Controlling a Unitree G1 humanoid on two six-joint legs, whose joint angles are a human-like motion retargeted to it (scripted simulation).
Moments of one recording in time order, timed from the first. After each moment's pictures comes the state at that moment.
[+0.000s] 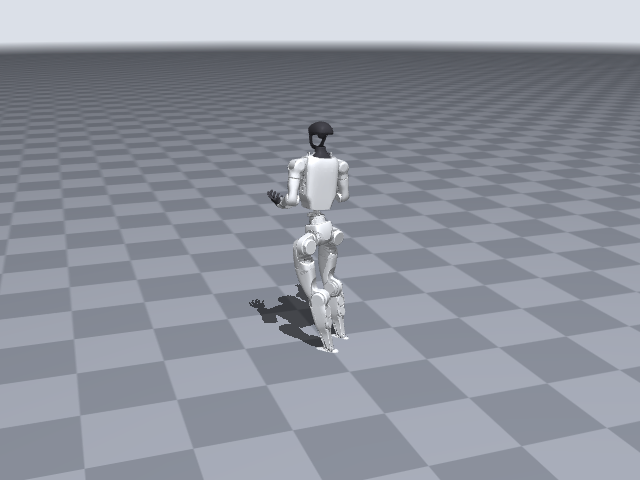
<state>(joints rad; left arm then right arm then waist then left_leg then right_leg) 0.11 0.16 -0.37 0.07 -1.28 -0.20 -0.16 -0.12 -0.31 0.09 -0.42 0.30 -0.40 -0.66 -0.20 0.19 -0.15 0.02 -0.02 0.32 -0.03 -0.31 0.04 -0.21 0.07 0.14 0.21 -0.30 0.13</state>
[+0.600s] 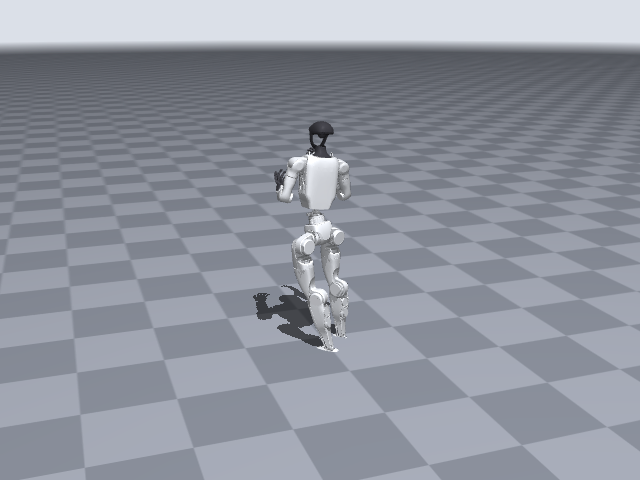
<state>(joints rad) -0.14 0.20 -0.39 -0.04 -1.23 -0.15 -0.27 -0.25 -0.45 0.21 -0.43 0.27 -0.25 -0.35 -0.19 0.22 -0.13 -0.01 -0.02 0.34 0.02 -0.36 0.05 -0.12 0.05 0.18 -0.03 -0.18 0.14</state>
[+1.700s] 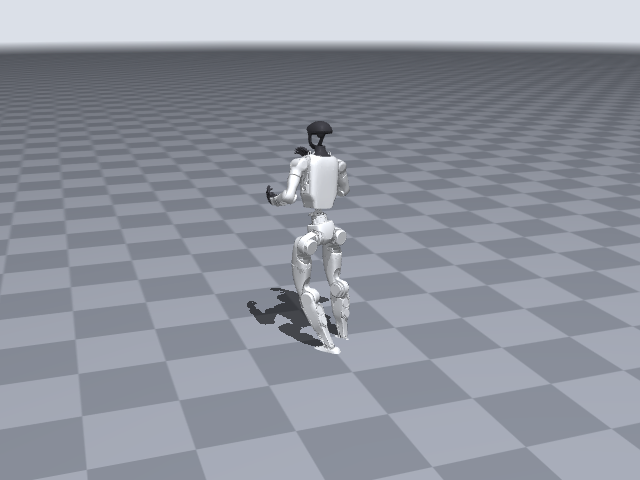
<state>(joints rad) 0.06 0.40 -0.37 -0.04 -0.73 -0.20 -0.10 -0.30 -0.62 0.27 -0.59 -0.12 -0.24 -0.34 -0.05 0.18 -0.11 -0.22 0.04 0.24 0.46 -0.48 0.05 -0.13 0.05 0.07 0.02 -0.23 0.14</state>
